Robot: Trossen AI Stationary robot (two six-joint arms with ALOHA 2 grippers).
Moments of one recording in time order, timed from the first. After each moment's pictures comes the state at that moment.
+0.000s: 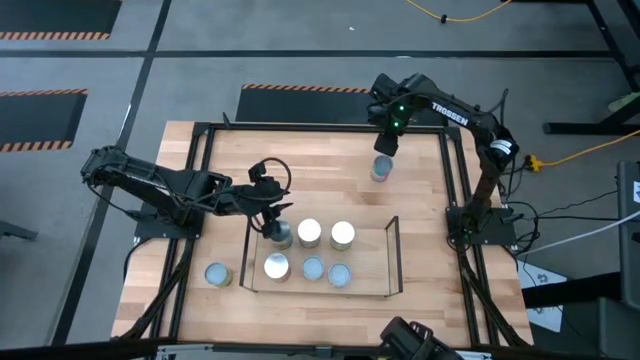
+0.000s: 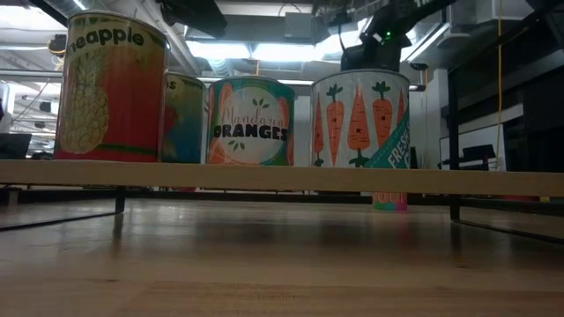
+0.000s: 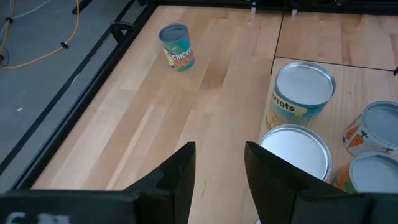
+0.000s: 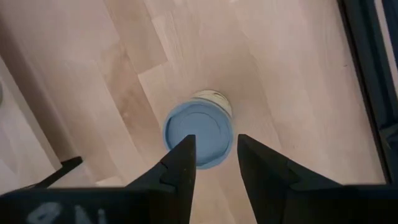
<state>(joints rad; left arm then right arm) -0.23 1.21 1.09 -0.57 -0.51 -0.26 -0.75 1.82 1.66 -1.33 -0.21 -0.34</state>
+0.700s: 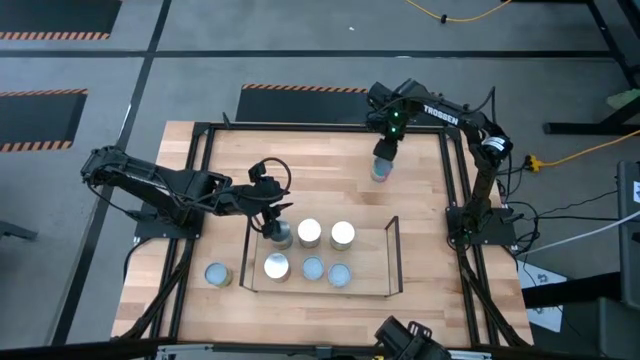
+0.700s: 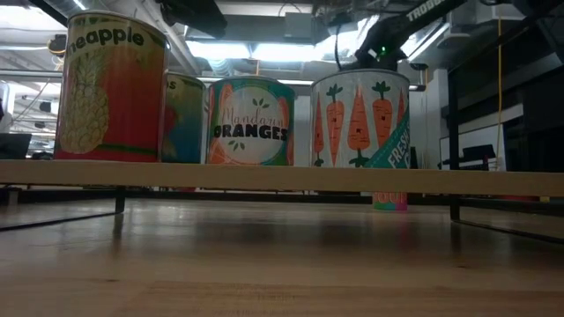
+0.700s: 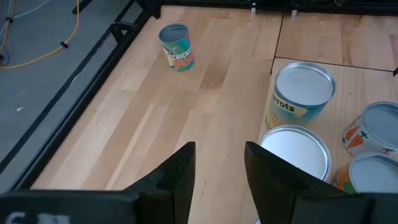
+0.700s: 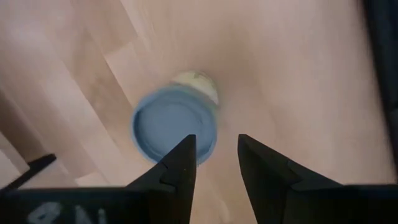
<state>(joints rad) -0.23 1.21 1.09 -0.57 -0.51 -0.26 -0.75 1.88 1.61 -1.31 -0.13 -0.32</state>
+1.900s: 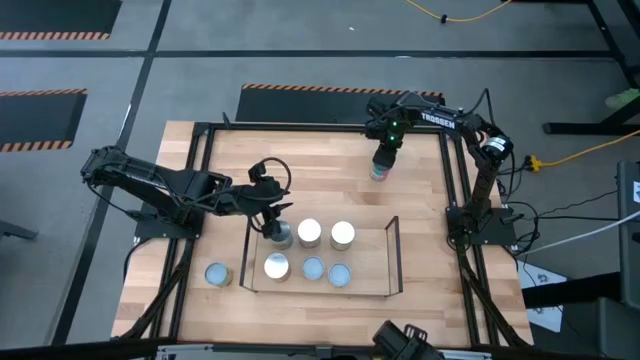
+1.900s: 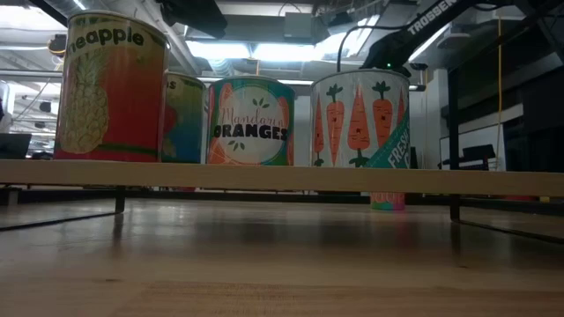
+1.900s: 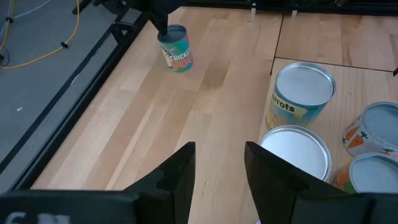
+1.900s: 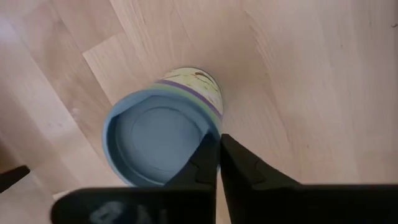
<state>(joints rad) -0.23 1.21 1.09 -0.57 -0.51 -0.26 -0.74 1.87 1.44 -1.14 -0.13 -0.33</state>
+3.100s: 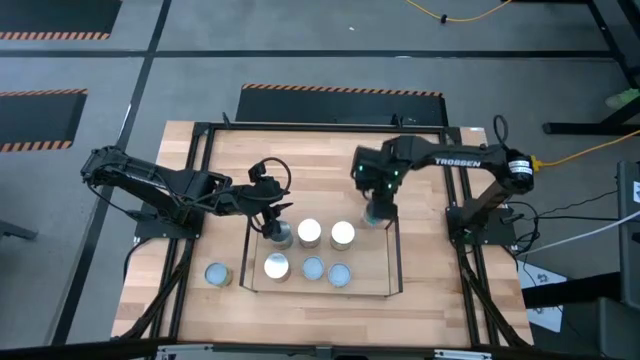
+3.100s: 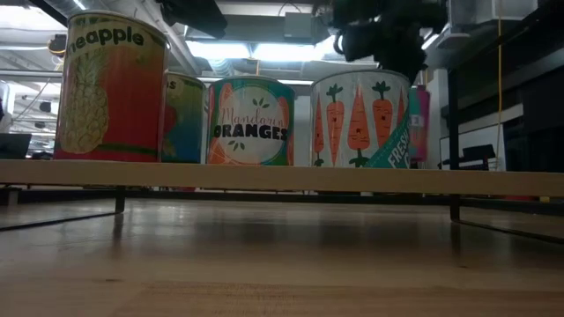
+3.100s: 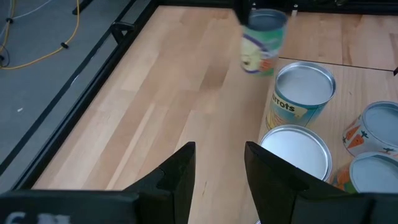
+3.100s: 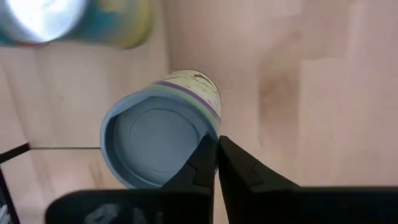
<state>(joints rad) -0.23 1.21 1.09 -0.57 -0.51 -0.26 -0.18 1.63 1.44 -1.26 -0.18 -0.07</state>
